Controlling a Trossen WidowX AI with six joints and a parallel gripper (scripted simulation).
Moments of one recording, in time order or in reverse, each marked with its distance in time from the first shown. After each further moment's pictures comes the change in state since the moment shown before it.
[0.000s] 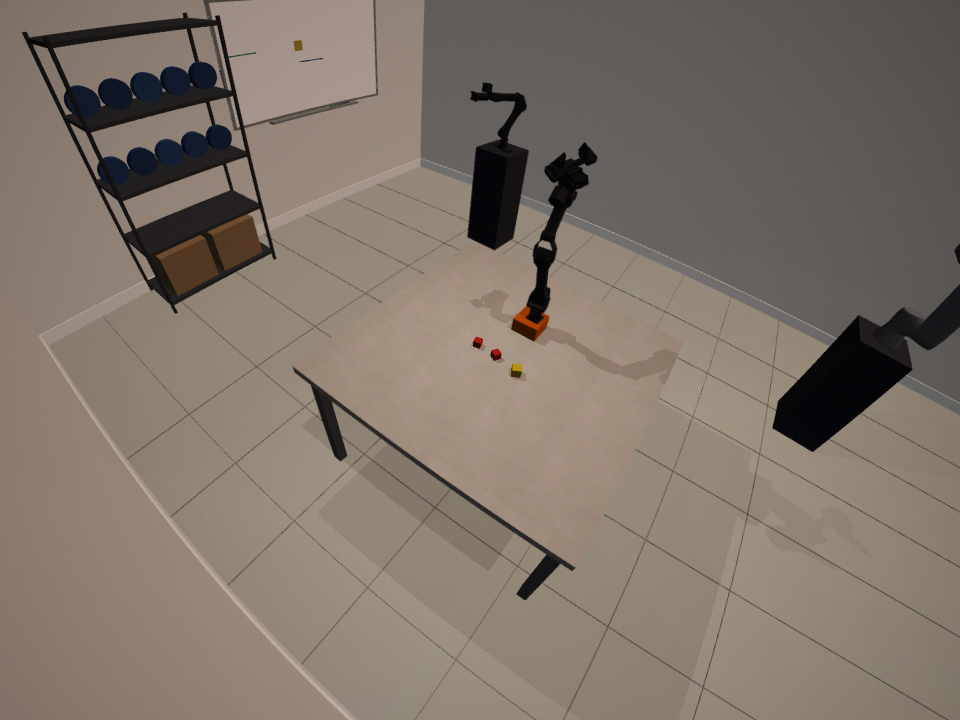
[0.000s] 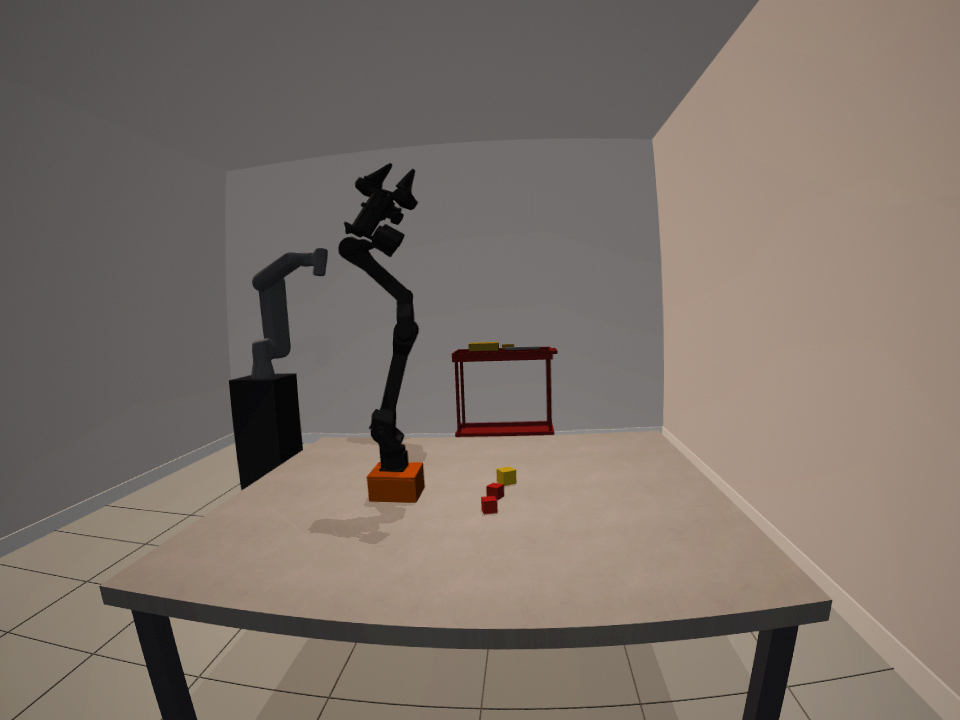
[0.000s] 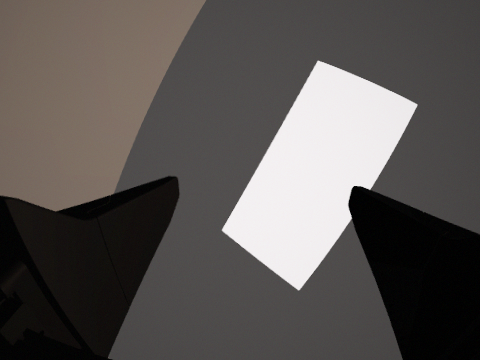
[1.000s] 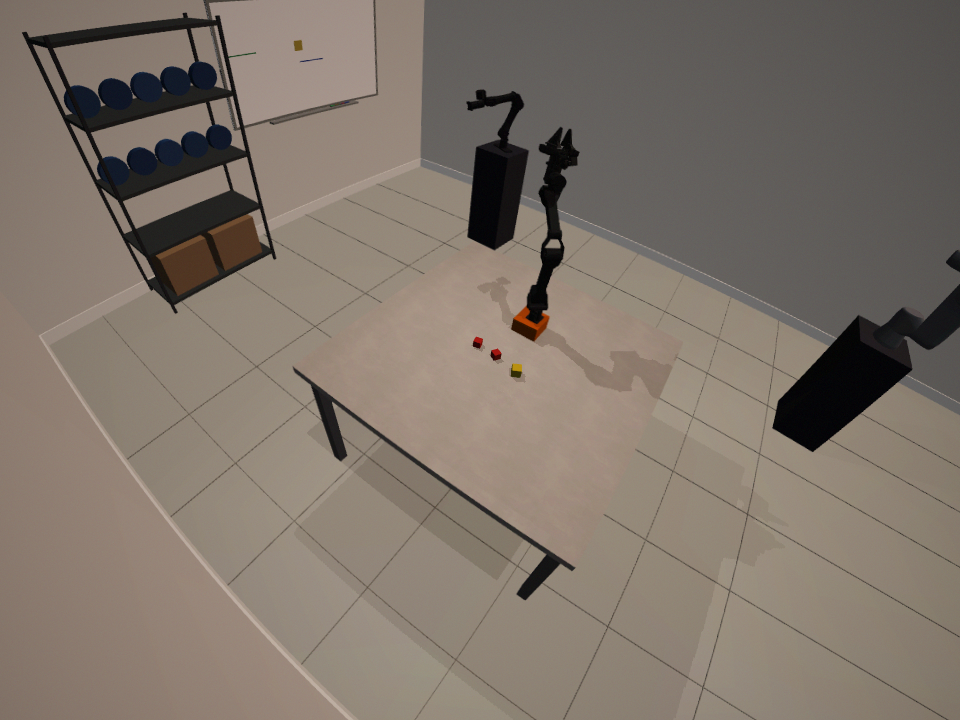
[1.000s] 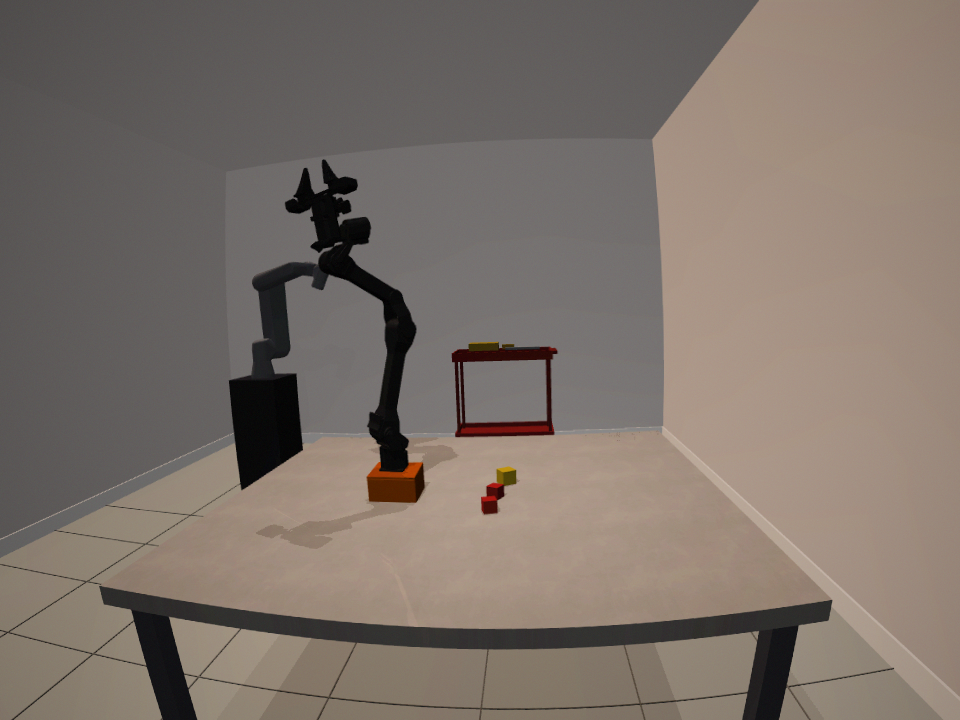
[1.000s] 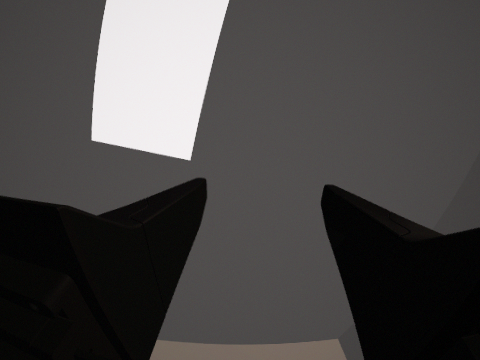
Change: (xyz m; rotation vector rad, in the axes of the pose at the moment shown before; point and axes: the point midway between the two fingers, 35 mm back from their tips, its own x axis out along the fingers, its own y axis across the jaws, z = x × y) arm -0.110 -0.084 -0.148 0.134 0.435 -0.616
